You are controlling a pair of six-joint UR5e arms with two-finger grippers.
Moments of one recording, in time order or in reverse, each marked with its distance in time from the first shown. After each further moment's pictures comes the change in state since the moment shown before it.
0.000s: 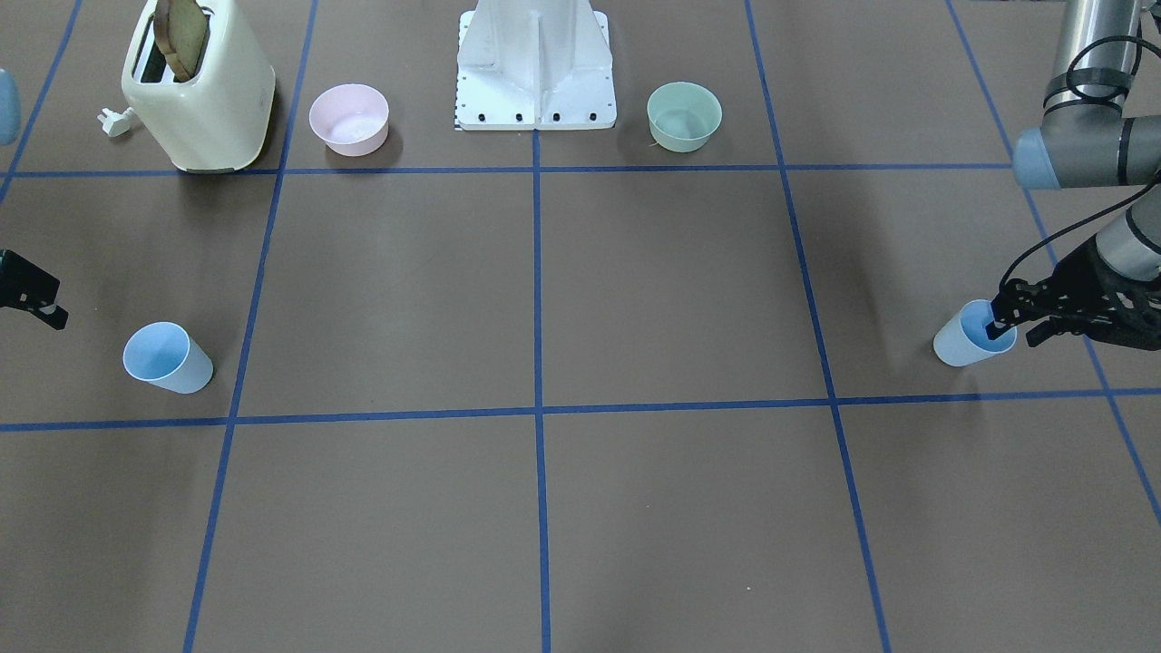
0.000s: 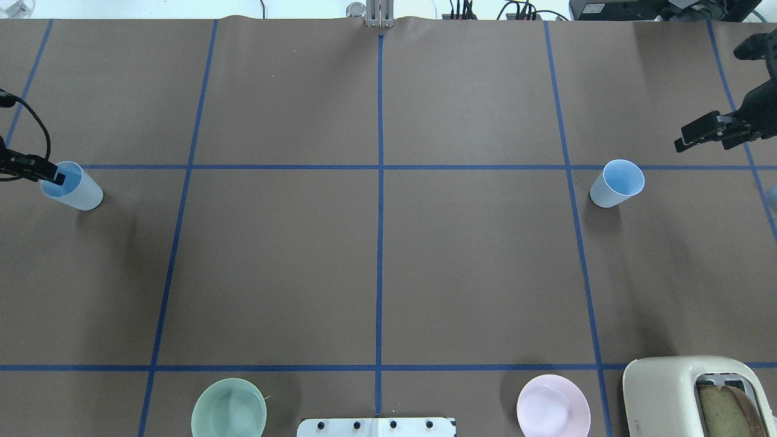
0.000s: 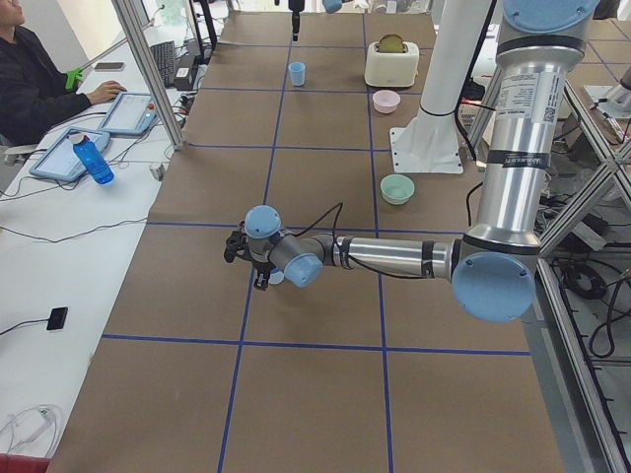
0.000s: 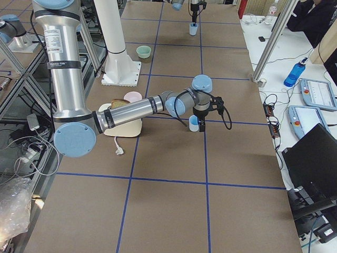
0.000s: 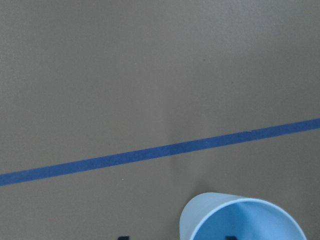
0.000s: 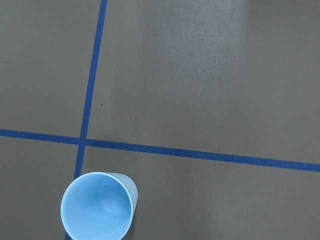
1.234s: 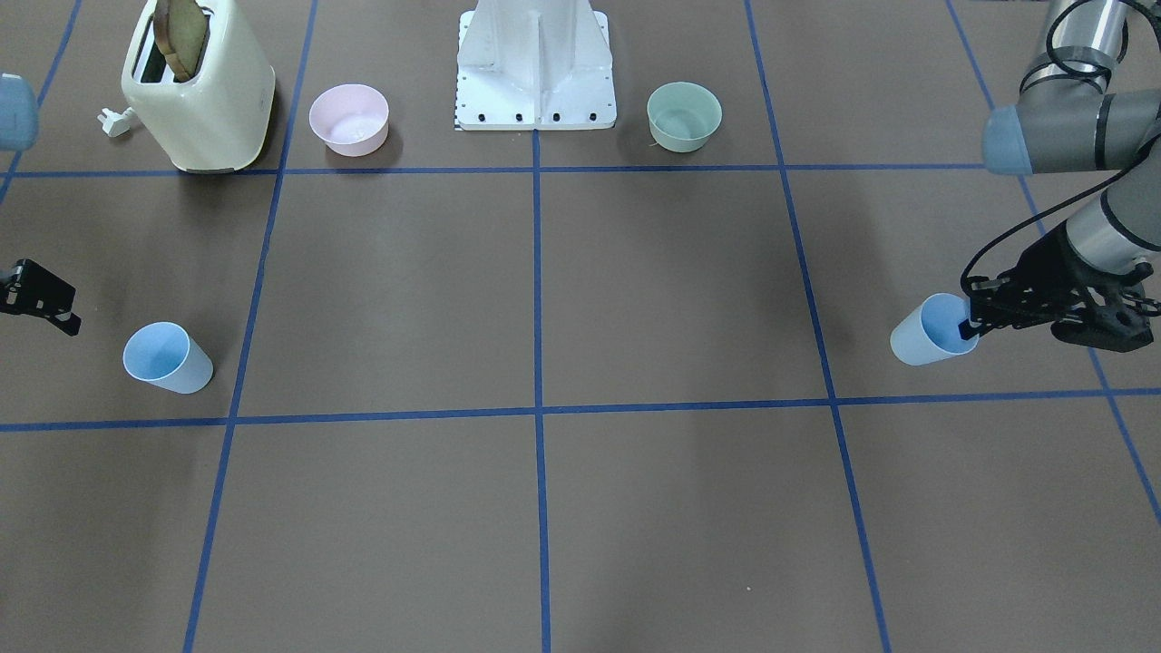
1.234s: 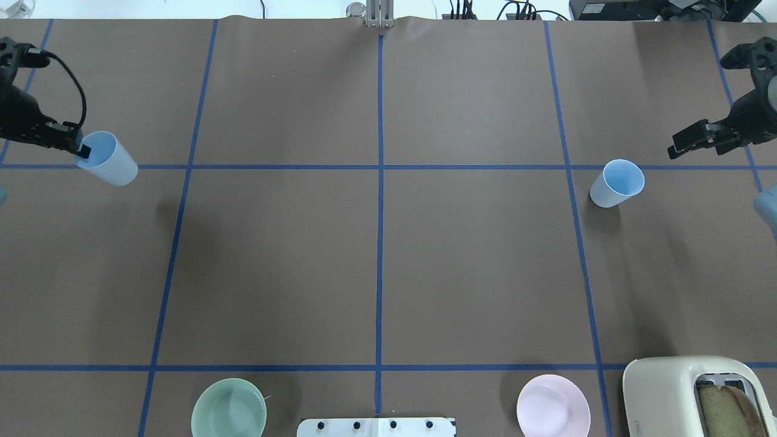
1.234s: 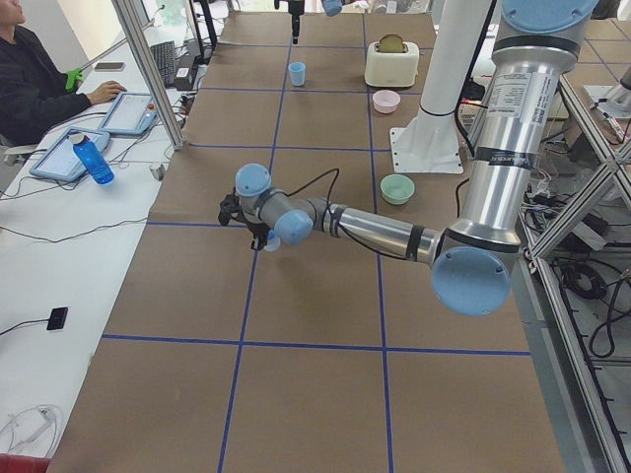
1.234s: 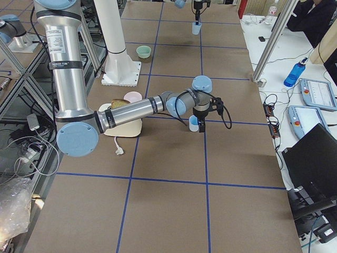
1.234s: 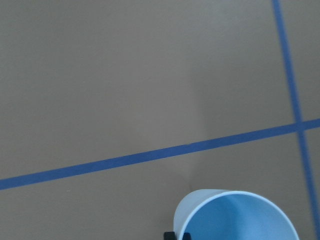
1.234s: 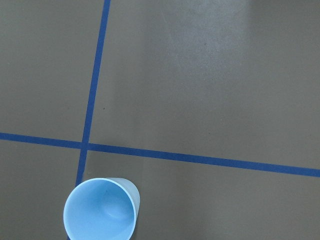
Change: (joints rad) left arm 0.021 -0.152 -0.201 0.338 -0.052 -0.088; right arm -0.048 0.001 -0.028 0.006 -0.051 0.001
